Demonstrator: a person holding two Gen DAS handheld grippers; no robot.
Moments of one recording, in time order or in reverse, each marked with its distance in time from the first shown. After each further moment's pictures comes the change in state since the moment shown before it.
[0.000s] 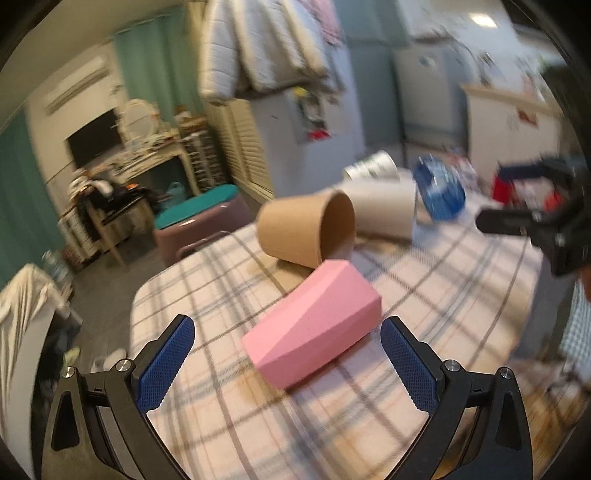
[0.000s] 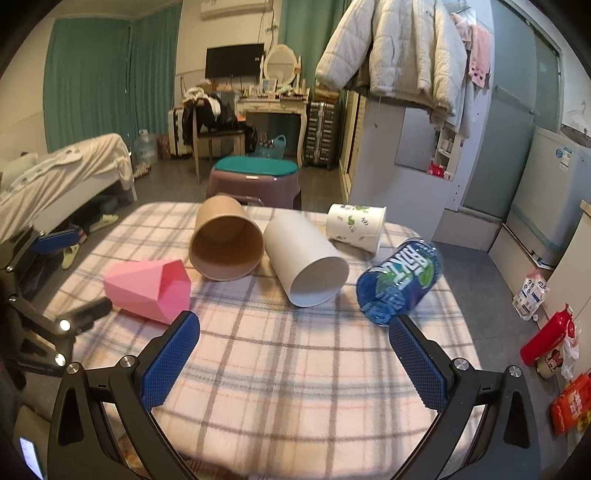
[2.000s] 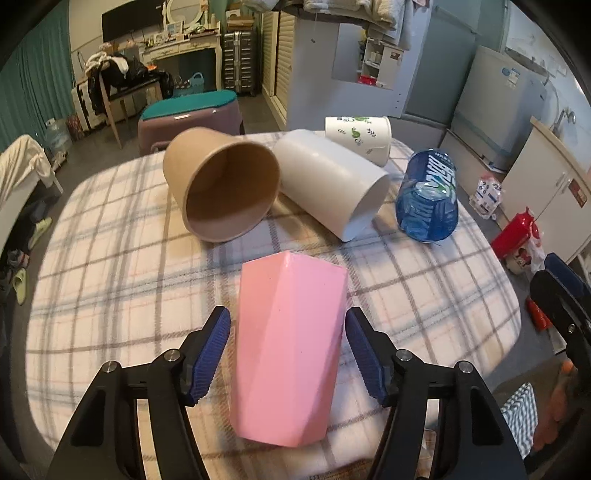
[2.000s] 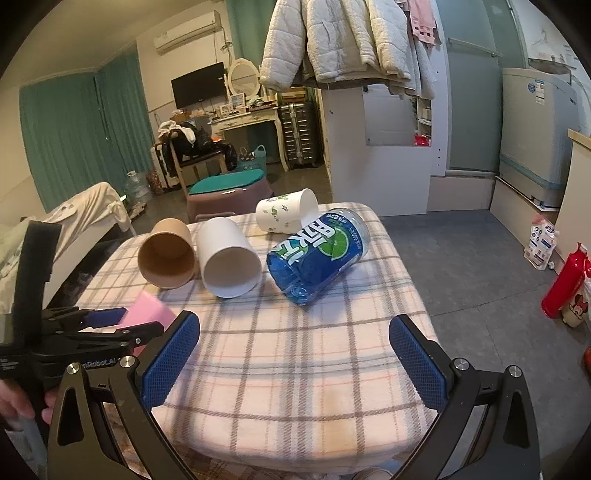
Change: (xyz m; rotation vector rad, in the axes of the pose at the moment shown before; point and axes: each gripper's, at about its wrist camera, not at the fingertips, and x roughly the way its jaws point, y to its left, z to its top) left arm 0.054 -0.082 0.051 -0.433 0.342 -0.033; right arm -0.024 -0.124 -0.034 0.218 -0.034 0.064
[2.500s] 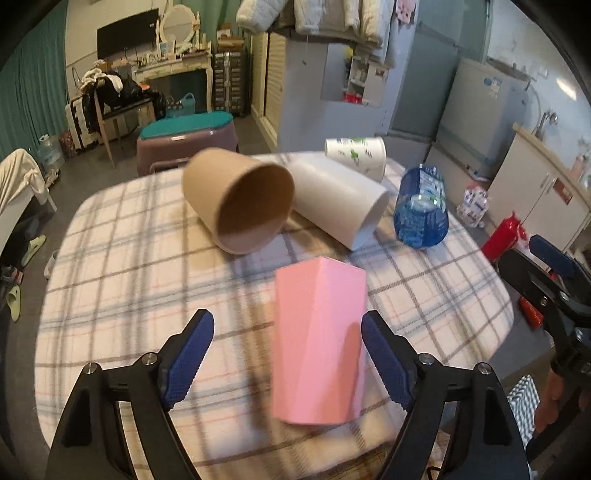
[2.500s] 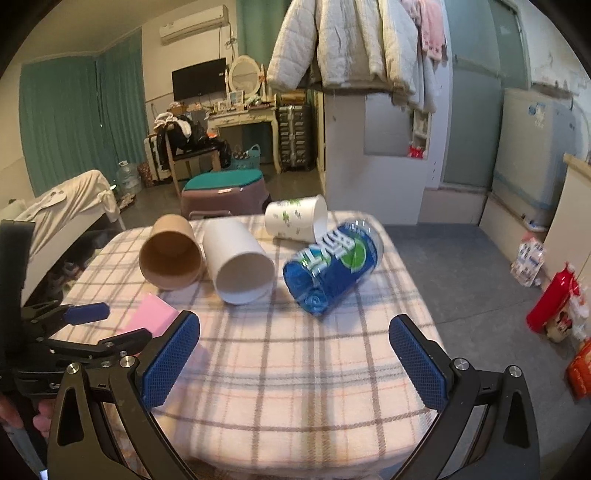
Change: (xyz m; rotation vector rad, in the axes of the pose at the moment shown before) left arm -0.027 0.028 -0.009 0.038 -0.107 -0.046; right arm -0.006 0.049 0.006 -0.077 -0.046 -0.085
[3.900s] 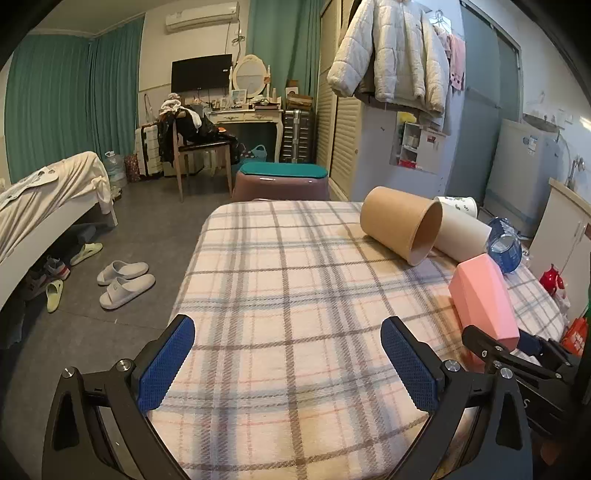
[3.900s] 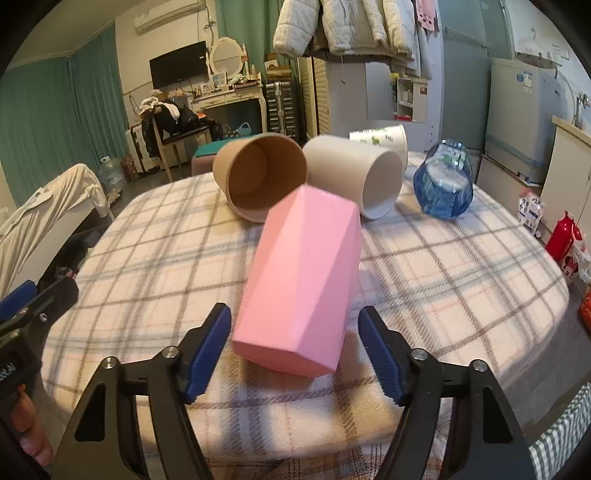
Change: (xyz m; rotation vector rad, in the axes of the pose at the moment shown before) left arm -0.051 0.143 -0.074 -0.114 -0.263 0.177; right arm 0.056 0.143 -0.072 0.131 0.126 -0.024
